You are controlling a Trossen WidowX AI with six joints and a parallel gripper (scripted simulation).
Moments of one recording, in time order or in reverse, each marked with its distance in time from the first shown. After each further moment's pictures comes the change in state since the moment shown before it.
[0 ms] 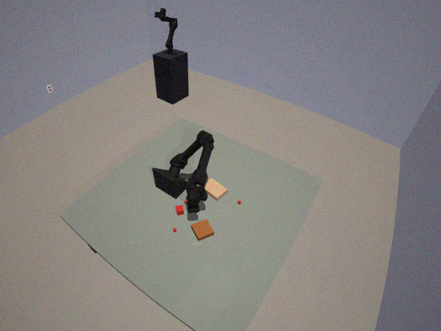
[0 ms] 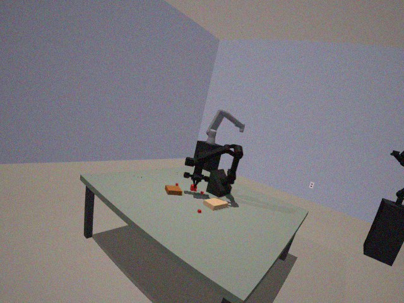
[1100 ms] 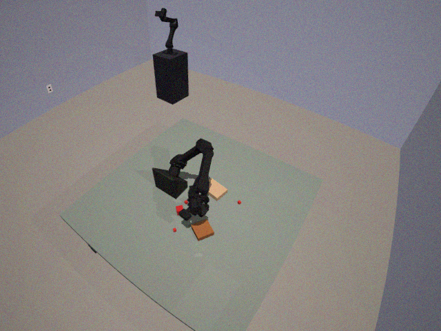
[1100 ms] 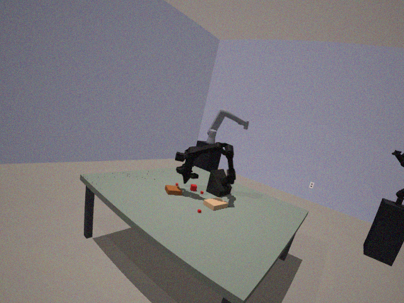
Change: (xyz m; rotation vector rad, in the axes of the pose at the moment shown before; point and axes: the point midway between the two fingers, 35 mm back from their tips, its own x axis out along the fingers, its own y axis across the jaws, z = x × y) arm -0.023 -0.076 0.007 0.853 -0.008 -0.007
